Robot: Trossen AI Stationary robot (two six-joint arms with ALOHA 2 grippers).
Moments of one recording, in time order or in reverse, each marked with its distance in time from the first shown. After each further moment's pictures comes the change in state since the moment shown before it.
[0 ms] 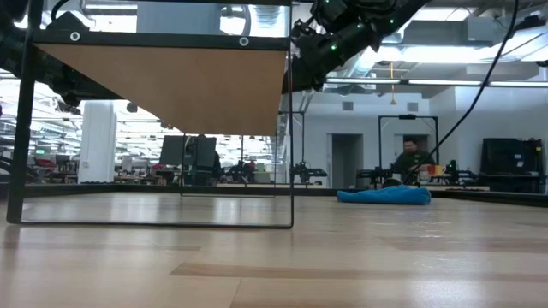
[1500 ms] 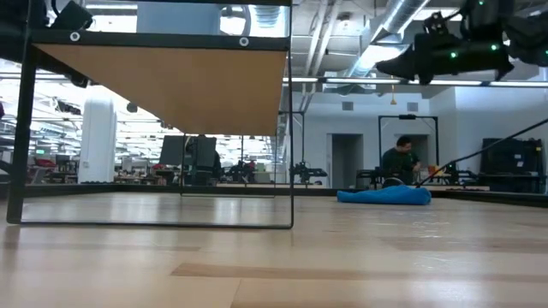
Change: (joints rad) left arm 0.272 -0.002 0.000 0.204 0.129 0.294; right arm -0.428 -0.863 -0.910 0.663 -0.177 0.105
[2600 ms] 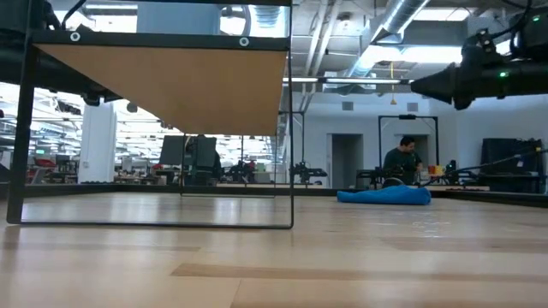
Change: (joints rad) left arm 0.420 0.000 -0.156 0.262 0.450 -0.031; right arm -0.073 -0.493 -0.311 -0.174 -0.065 0.159
